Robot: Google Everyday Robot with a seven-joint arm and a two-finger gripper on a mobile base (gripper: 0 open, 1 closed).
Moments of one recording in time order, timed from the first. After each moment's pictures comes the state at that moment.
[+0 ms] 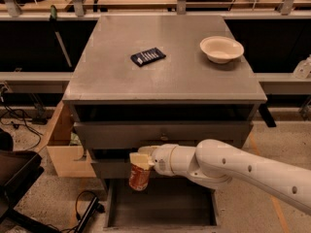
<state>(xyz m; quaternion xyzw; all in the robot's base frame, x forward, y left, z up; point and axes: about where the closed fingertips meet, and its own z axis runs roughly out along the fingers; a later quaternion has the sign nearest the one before) 0.509 0.053 0.645 -0.26 0.80 0.39 0.37</state>
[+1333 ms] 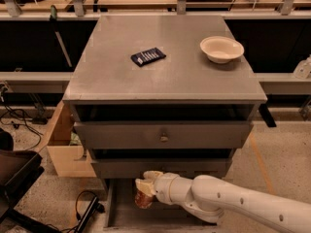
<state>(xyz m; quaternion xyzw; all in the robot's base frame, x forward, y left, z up) 0.484 0.043 0.518 -0.28 0.81 0.34 0.39</state>
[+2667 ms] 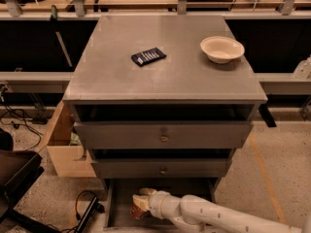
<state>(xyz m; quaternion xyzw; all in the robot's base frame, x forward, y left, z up) 0.496 0.063 0.356 -0.26 0.81 0.35 0.39</state>
